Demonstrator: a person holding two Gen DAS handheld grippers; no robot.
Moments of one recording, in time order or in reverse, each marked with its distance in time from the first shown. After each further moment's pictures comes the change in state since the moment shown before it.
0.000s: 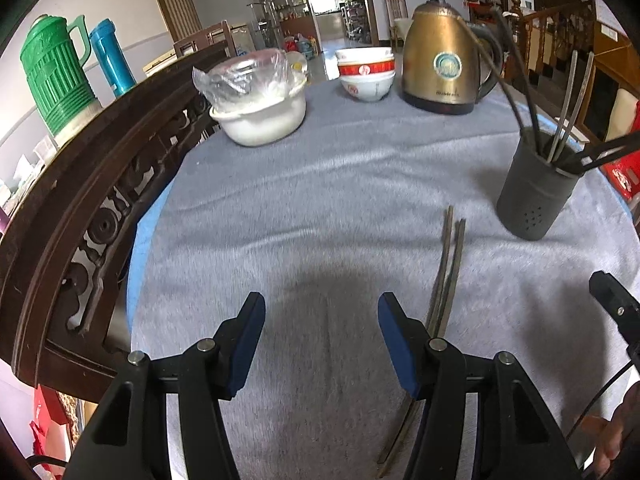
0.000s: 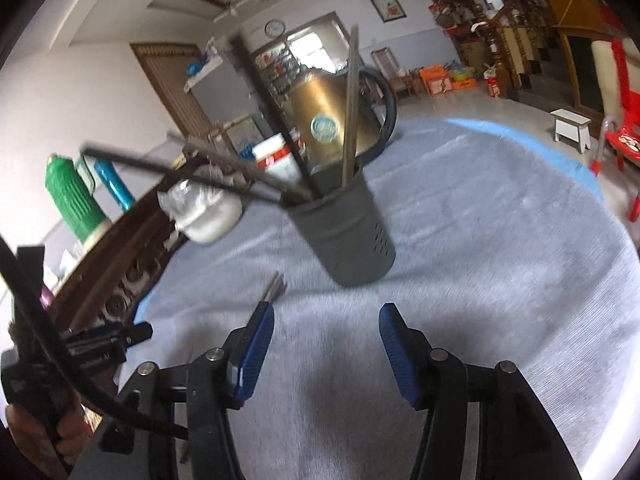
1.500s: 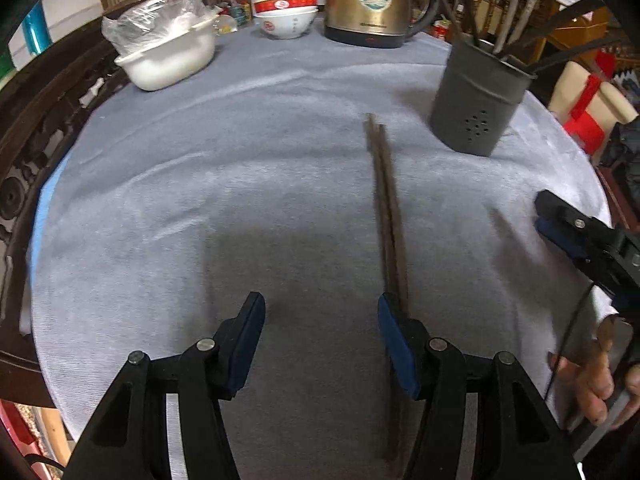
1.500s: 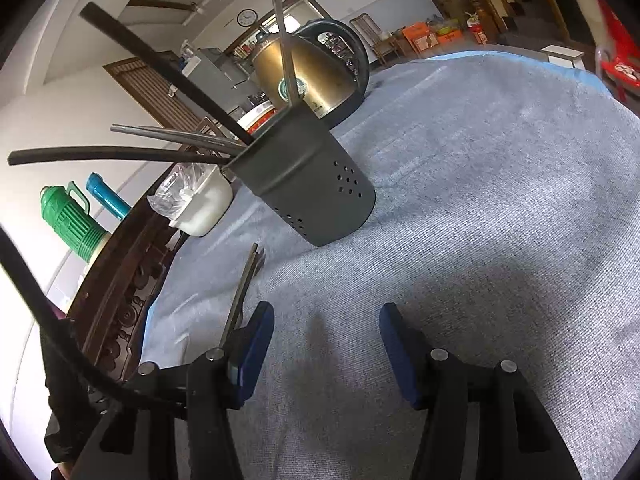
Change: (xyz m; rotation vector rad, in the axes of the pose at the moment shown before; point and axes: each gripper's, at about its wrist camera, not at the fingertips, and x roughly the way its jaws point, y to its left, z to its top) left arm 0.039 -0.045 -0.044 0.075 0.136 -0.293; right arm 0.033 -0.044 -0.020 0.189 0.062 0.085
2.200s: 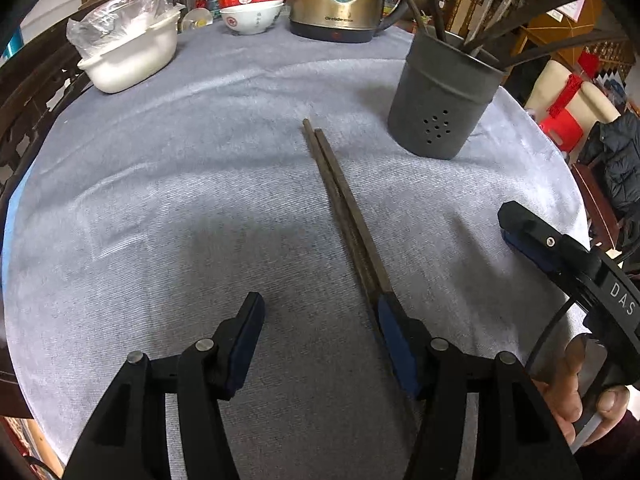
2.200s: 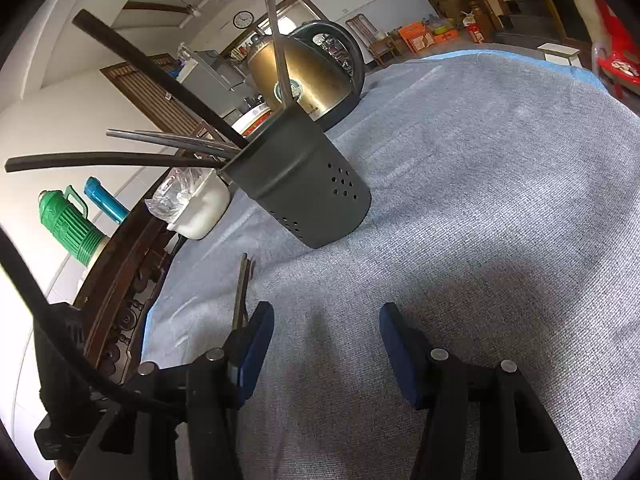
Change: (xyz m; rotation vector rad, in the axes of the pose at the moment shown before) left arm 0.008 -0.023 0.016 0.013 0.025 -0.083; right arm 0.000 -0.004 0.001 0.009 -0.003 -0.005
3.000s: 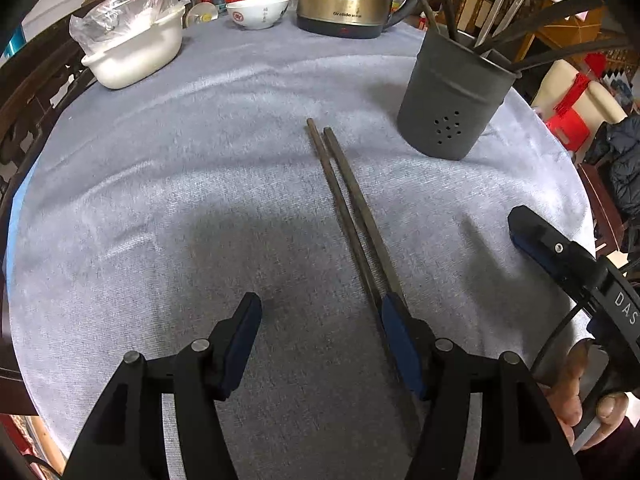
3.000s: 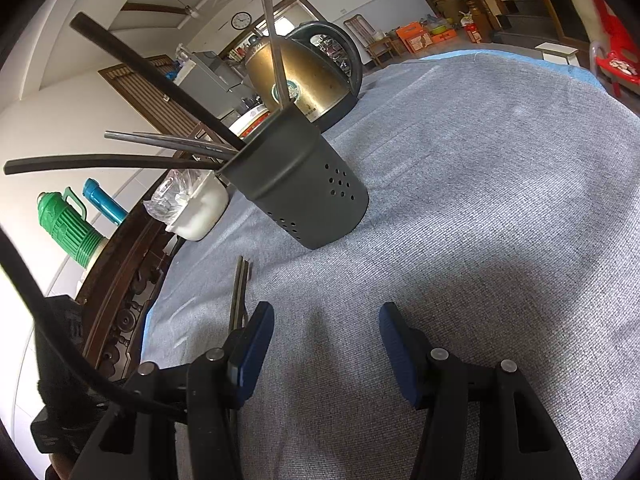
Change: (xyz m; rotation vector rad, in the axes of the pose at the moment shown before) left arm 0.003 0.006 0.006 -0.009 0.024 0.021; right arm 0.000 -0.001 0.000 0.003 -0.002 -0.003
